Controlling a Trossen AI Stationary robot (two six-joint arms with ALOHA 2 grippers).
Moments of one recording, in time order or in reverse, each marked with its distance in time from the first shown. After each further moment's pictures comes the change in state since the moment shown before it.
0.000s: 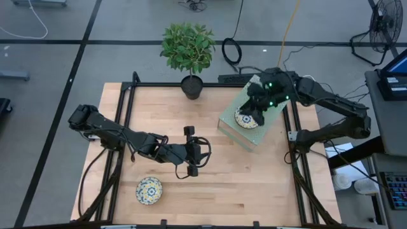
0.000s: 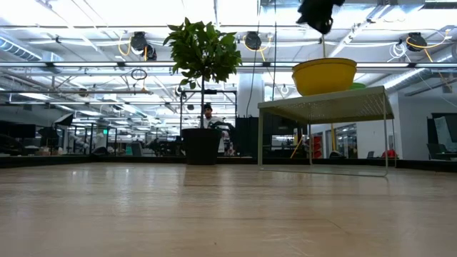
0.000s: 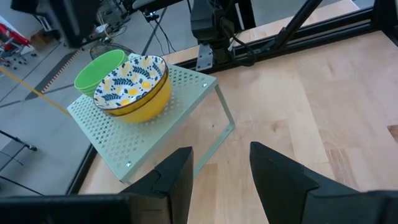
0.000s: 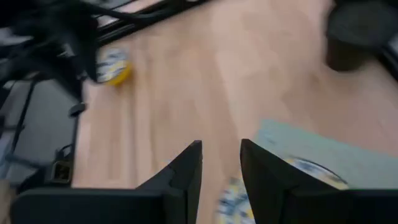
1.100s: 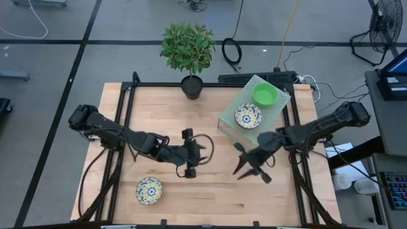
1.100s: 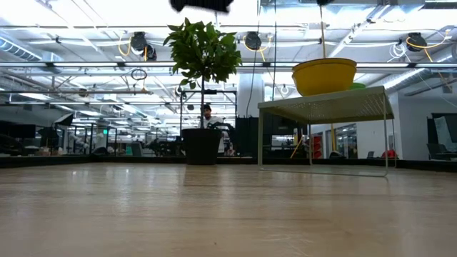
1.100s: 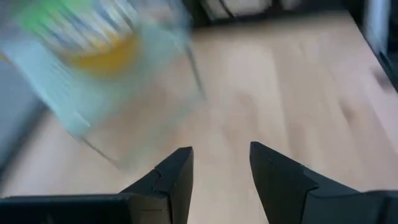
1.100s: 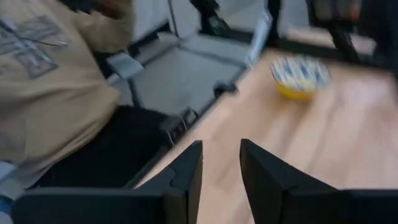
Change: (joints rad) left arm -0.005 -0.001 0.000 -0.132 0.107 -0.219; right arm 0.681 -0.019 -0.522 0.859 0.000 -0.116
